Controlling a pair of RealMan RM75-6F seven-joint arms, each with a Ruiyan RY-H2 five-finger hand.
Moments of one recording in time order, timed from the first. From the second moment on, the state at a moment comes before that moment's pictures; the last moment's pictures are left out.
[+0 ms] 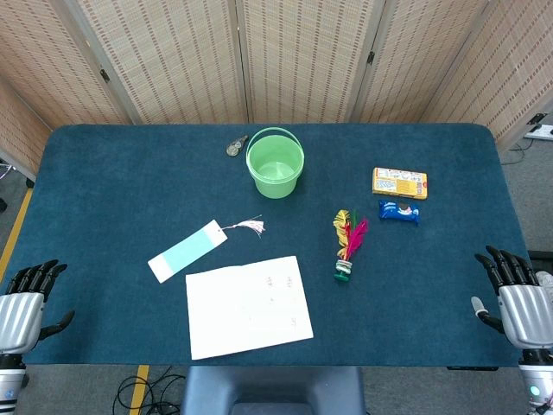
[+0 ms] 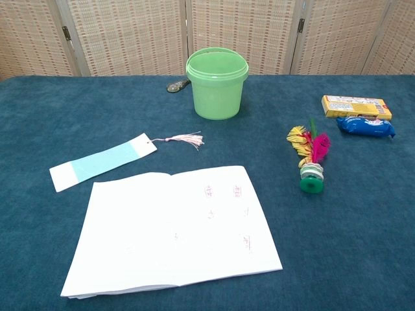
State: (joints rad) left arm -0.10 -1.15 -0.05 -1.61 1.46 1.47 0.19; right arm 0.05 -1.14 0.05 -1.57 -1.52 1.52 -0.09
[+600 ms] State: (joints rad) left arm -0.13 -1.15 -0.06 -1.62 1.49 1.47 0.17; right arm 0.03 -1.13 0.06 -1.57 -1.53 1.56 -0.10
